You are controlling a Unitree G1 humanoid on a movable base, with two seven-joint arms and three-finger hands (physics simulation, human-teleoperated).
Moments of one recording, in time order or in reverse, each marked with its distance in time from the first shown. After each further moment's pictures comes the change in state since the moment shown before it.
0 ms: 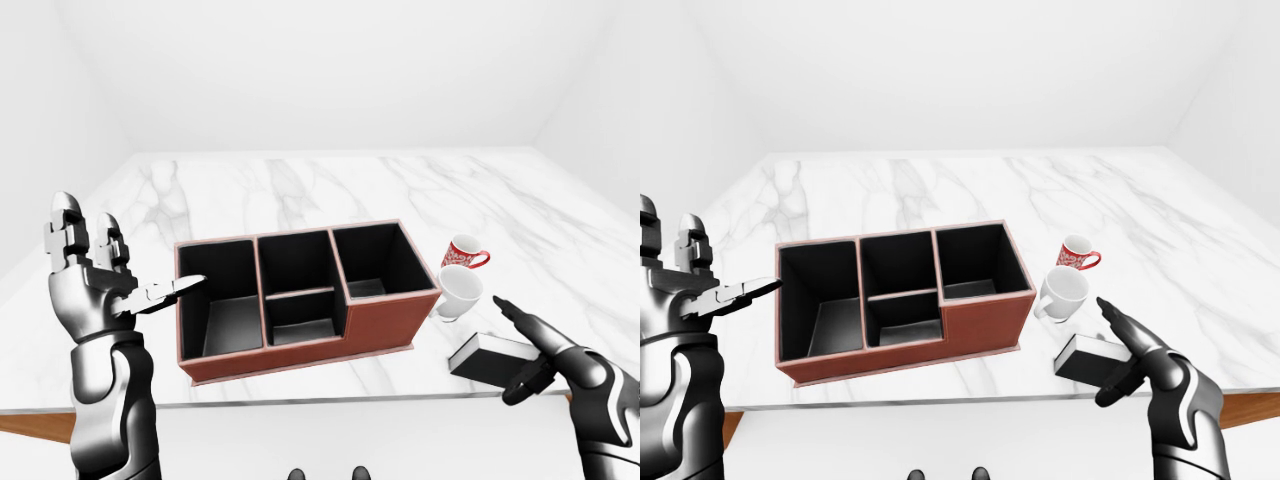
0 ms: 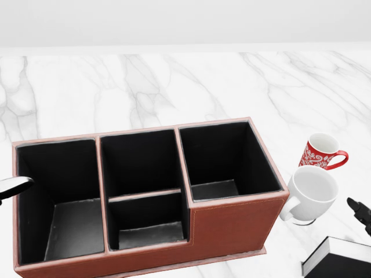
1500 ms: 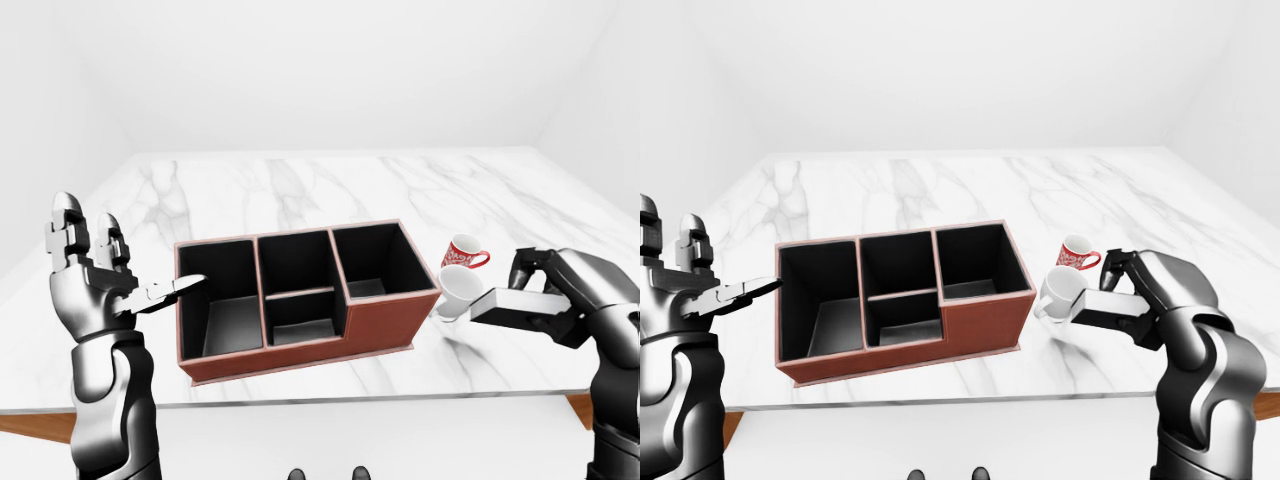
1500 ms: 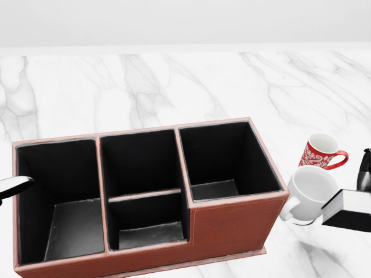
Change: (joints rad) left arm -0.003 0.002 -0.001 0.006 0.000 0.000 0.000; right arm -0.070 0.002 -0.039 -0.487 -0.174 0.000 0.000
